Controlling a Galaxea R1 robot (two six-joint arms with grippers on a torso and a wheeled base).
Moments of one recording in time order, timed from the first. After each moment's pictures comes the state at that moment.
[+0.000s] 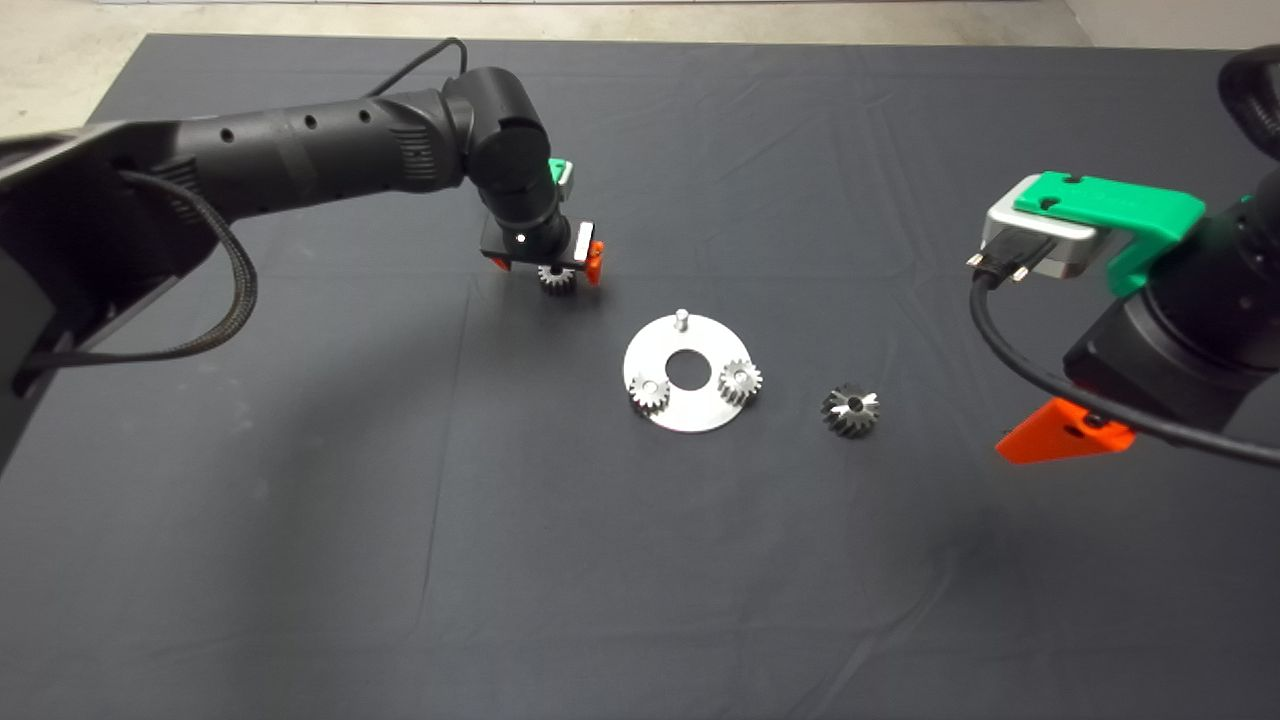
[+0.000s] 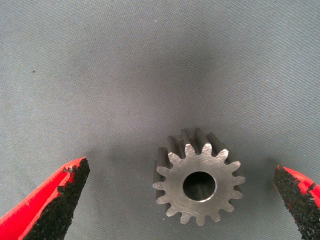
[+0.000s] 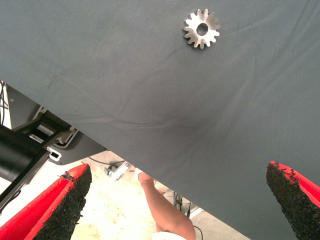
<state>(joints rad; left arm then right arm) -0.40 2.79 -1.67 0.48 1.27 -1.02 0.94 2.40 -0.60 0.26 -1.53 1.17</state>
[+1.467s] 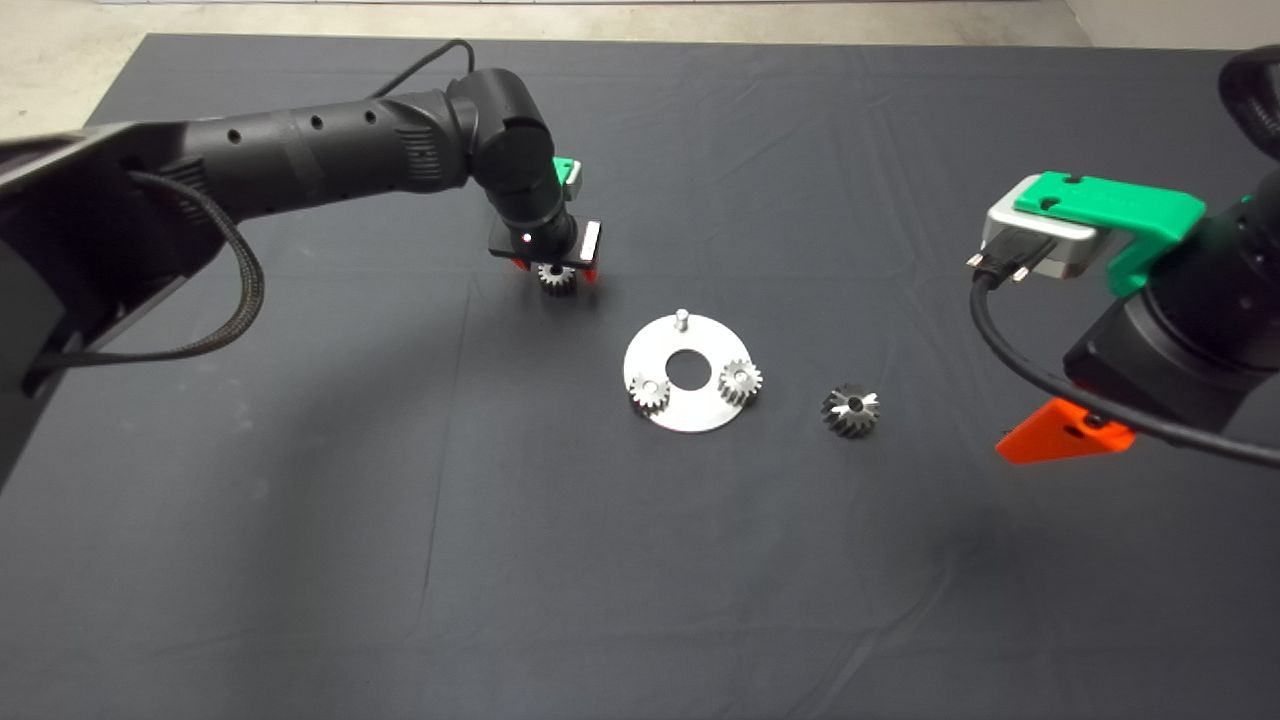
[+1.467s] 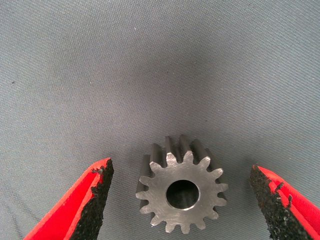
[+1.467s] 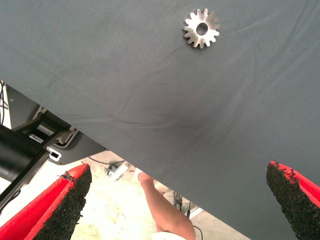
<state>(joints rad) -0.40 2.80 -1.68 0.47 1.24 -0.99 0.94 2.40 -0.60 0.26 -1.53 1.17</state>
